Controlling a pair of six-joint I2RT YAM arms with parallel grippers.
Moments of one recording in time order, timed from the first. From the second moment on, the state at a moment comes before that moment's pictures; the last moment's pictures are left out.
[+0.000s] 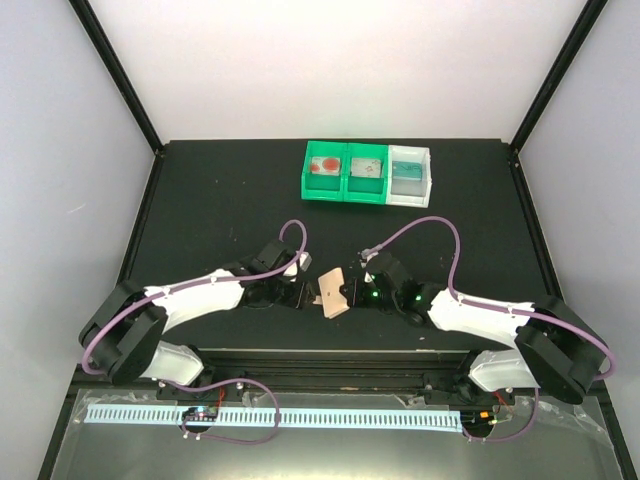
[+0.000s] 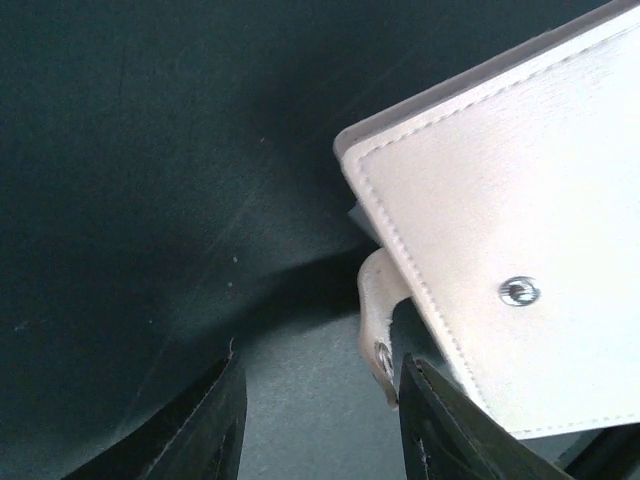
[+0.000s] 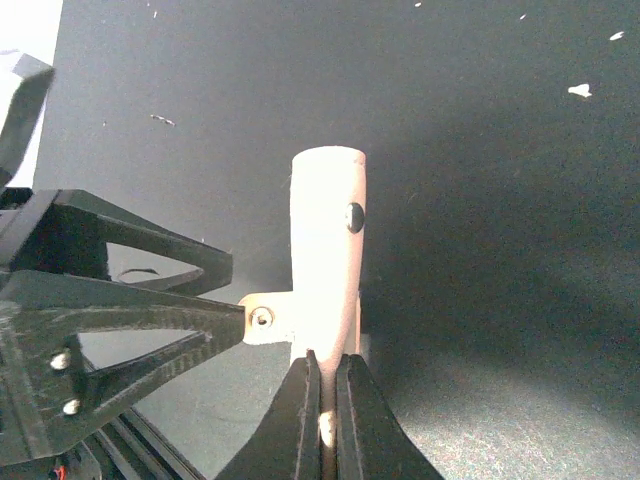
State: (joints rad) left arm -0.70 1.40 0.64 -0.27 0.25 -0.47; right arm 0.87 1.30 0.54 0.06 -0.13 0.87
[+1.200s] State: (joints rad) left arm -0.69 1.47 0.56 -0.03 0.35 -0.56; right arm 0.87 1.31 0.46 0.16 -0.13 0.89
